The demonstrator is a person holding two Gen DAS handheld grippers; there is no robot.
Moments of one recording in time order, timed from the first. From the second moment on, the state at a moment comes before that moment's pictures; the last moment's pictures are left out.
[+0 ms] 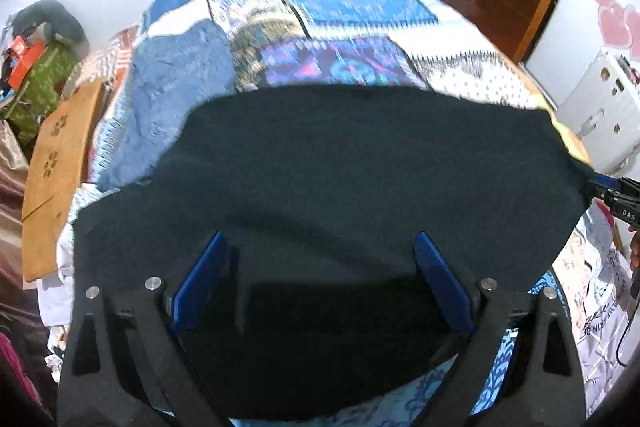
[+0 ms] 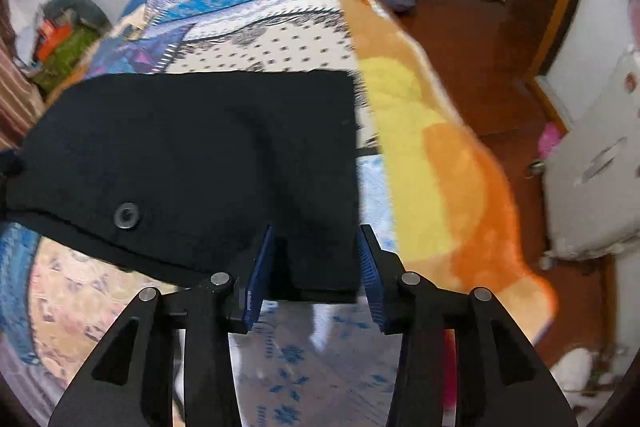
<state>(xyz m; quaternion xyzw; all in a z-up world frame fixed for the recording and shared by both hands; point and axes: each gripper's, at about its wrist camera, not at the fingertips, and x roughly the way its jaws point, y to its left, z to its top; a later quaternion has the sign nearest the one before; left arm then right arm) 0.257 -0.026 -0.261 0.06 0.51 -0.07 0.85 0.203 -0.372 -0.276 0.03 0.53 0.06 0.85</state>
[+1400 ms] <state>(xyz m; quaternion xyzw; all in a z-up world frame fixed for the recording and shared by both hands) 0.305 0.232 -0.319 -0.04 0.55 0.04 0.84 0.368 0.036 -0.255 -0.11 0.50 0.42 0.75</state>
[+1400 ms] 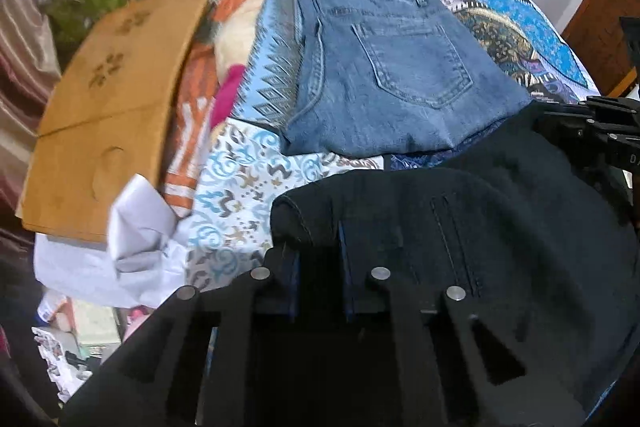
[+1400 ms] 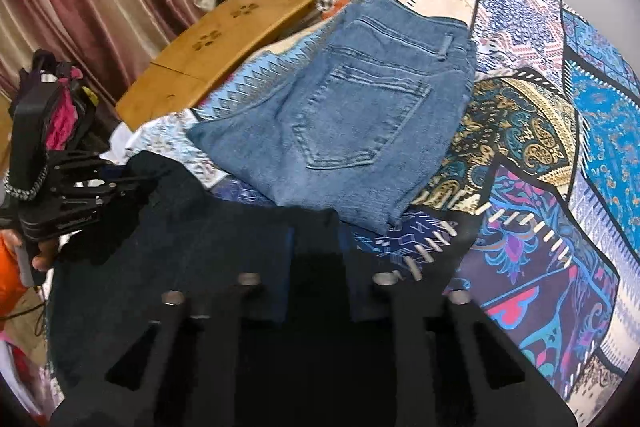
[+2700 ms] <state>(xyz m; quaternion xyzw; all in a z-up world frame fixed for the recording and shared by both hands) 0.206 0.213 -0.326 0.03 0.57 0.08 0.82 0.204 -0.119 -0.238 -0.03 0.51 0.36 0.78</state>
